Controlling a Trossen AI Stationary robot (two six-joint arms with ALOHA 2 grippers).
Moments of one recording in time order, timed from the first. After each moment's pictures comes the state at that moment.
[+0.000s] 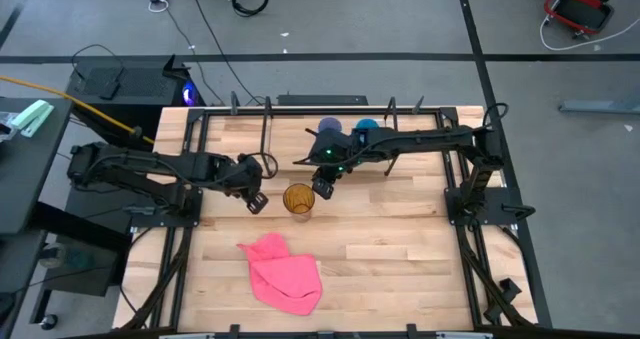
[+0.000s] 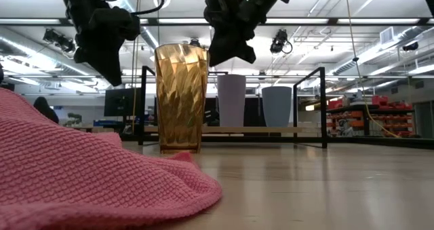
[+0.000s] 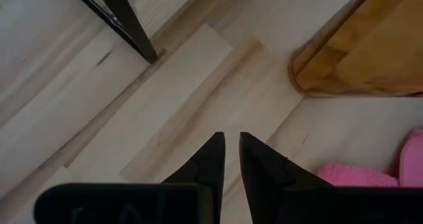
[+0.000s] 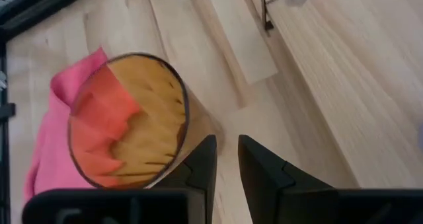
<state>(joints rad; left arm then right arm) -0.02 1.16 0.85 -0.82 -0.22 -0.72 -0.12 1.81 1.53 -0.62 -0.12 0.36</state>
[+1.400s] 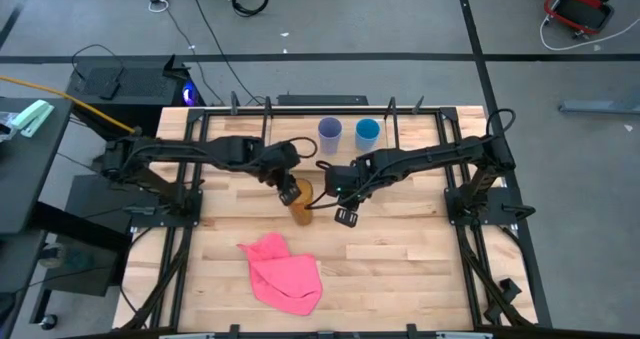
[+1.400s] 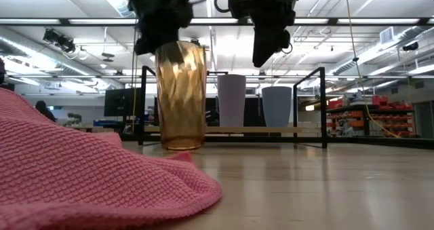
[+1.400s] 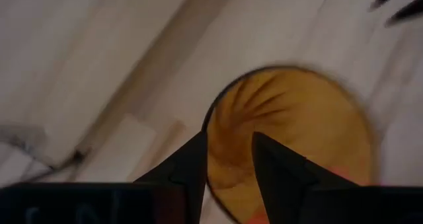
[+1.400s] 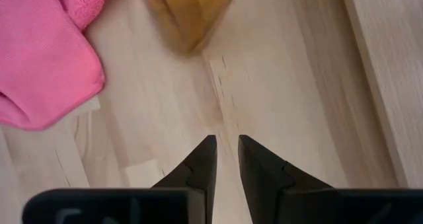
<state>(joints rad) 0.07 1.49 1.22 -0.78 -0.04 -0.51 0.08 1.76 1.53 -0.99 0.04 0.40</state>
